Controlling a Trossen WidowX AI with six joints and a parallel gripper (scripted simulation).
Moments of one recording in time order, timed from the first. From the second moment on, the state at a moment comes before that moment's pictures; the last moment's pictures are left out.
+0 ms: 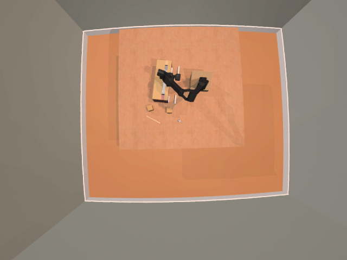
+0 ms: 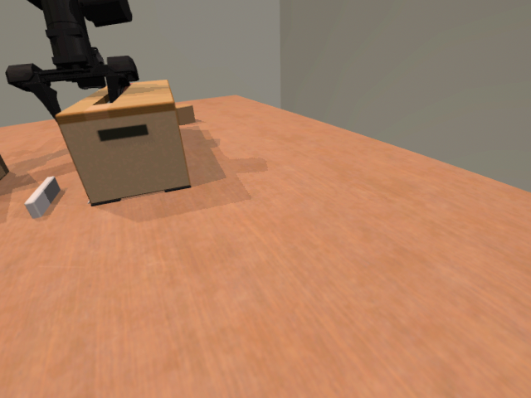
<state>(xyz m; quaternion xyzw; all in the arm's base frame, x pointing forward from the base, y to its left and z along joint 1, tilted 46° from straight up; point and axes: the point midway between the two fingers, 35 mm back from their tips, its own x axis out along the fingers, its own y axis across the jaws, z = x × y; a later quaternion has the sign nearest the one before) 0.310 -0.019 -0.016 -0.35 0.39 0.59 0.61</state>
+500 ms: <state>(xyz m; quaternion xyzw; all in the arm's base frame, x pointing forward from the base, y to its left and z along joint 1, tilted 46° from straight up) 0.308 -0.029 -0.027 -0.35 0.39 0.59 0.61</state>
